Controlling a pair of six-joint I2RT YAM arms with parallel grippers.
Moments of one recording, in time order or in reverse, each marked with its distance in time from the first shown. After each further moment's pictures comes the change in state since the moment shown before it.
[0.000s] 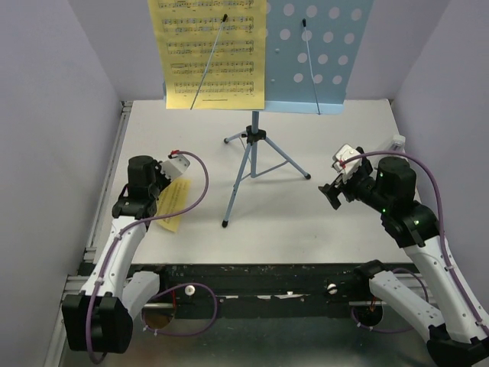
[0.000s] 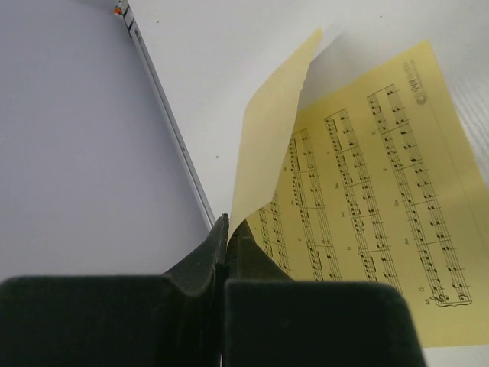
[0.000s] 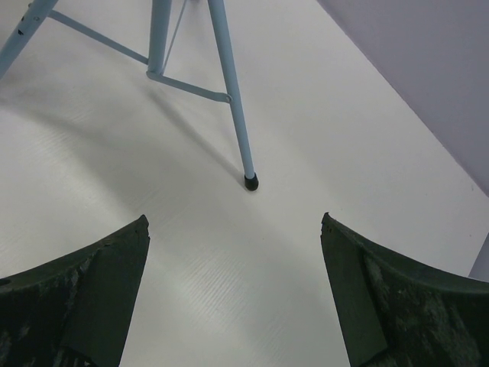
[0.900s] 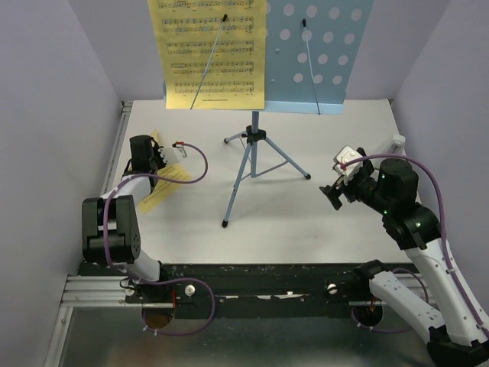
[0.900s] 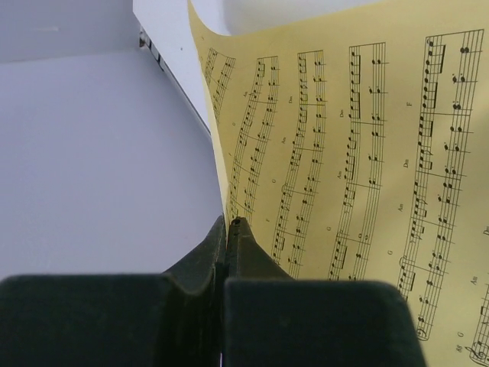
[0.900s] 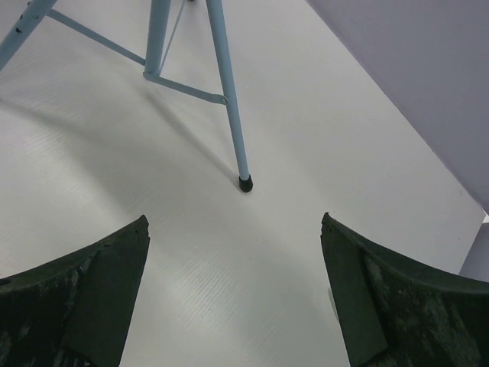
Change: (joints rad) left arm 0.151 0.620 0.115 0.470 0.034 0.445; right arm 0.000 -0.016 -0.002 -0.001 0.001 -0.030
